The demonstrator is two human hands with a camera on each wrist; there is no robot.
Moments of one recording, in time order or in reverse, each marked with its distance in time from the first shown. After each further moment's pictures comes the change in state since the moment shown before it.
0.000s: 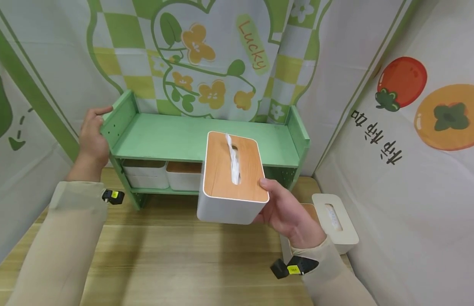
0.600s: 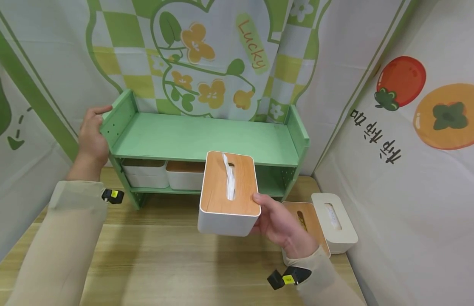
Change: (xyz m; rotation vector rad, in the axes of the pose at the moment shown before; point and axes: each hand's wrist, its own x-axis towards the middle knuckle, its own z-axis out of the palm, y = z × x) left_hand -0.001 0.002 0.001 -0.014 0.004 -0.012; right_hand 0.000 0.037 -0.014 -0.018 0.075 0.099
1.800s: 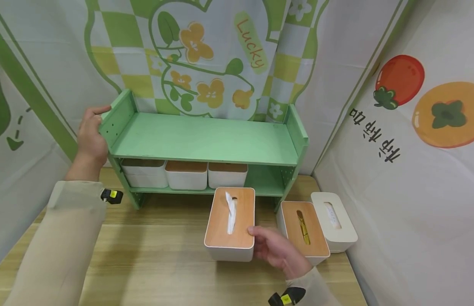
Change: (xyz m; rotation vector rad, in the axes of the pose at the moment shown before) left_hand 0.000 0.003 -0.001 0.025 -0.013 -0.001; right_hand 0.006 0.079 -0.040 -0.124 0.179 0.131
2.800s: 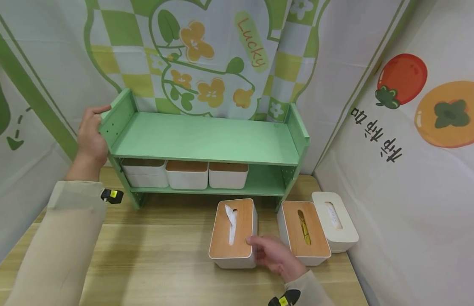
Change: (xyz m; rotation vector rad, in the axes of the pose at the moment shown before) left_hand -0.001 -0.001 0.001 -0.028 0.014 0.025; right_hand 0.017 0.039 -0.016 -0.081 0.100 0.033
